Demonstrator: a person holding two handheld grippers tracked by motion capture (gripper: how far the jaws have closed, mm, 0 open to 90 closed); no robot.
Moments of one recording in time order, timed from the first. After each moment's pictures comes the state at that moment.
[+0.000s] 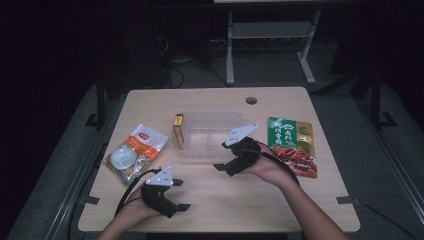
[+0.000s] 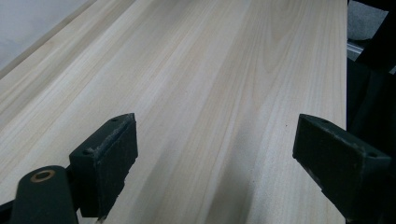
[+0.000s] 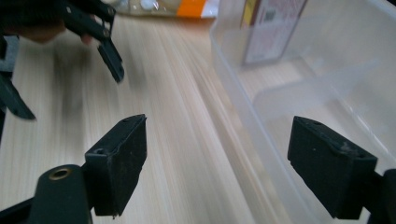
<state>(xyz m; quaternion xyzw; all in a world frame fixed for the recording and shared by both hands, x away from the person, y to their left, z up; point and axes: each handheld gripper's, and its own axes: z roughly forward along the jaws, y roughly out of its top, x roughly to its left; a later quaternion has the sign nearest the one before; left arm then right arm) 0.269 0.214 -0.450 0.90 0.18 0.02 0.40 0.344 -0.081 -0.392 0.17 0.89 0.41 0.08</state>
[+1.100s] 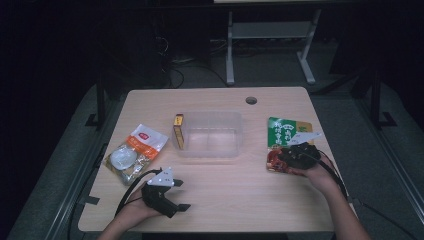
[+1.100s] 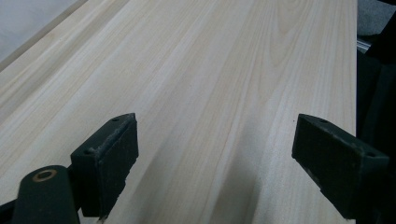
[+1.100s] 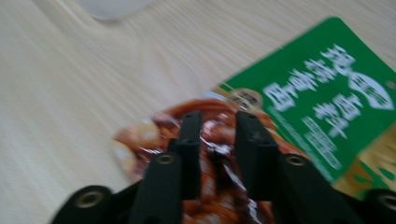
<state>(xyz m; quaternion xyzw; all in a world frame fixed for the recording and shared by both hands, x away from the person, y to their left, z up) 0.269 0.212 -0.454 0.90 0.19 0.02 0.39 0.350 -0.246 -0.441 0.36 0.86 0.32 0.18</state>
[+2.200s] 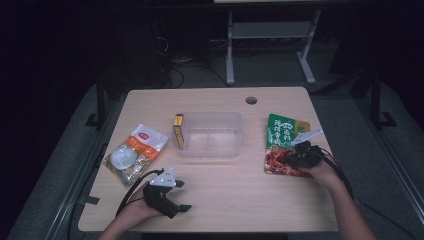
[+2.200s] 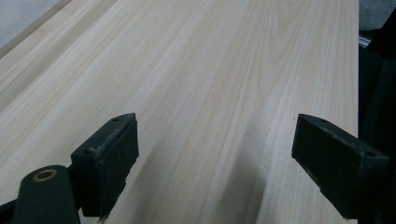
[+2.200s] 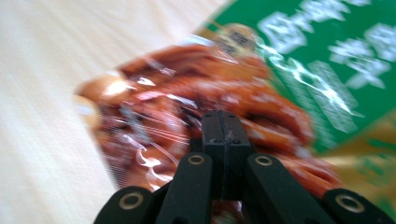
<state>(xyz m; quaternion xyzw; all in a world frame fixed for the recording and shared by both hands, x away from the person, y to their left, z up) 0.270 0.209 -0.457 0.90 0.19 0.01 0.38 0.364 -0.260 -0.460 0.37 0.88 0.30 0.10</state>
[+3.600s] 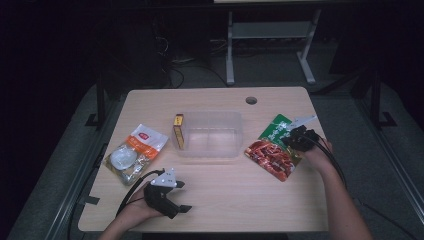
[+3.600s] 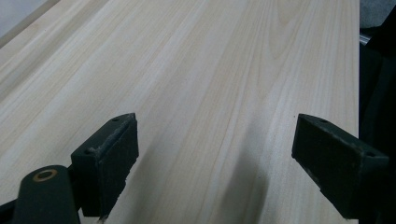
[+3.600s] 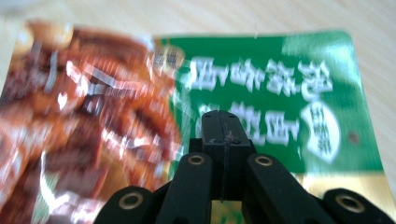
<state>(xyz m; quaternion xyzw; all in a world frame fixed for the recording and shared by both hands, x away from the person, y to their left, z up) 0.270 0.208 -0.458 0.91 0.19 0.01 0.38 0.414 -0.257 -0.448 0.36 0.87 0.29 0.18</state>
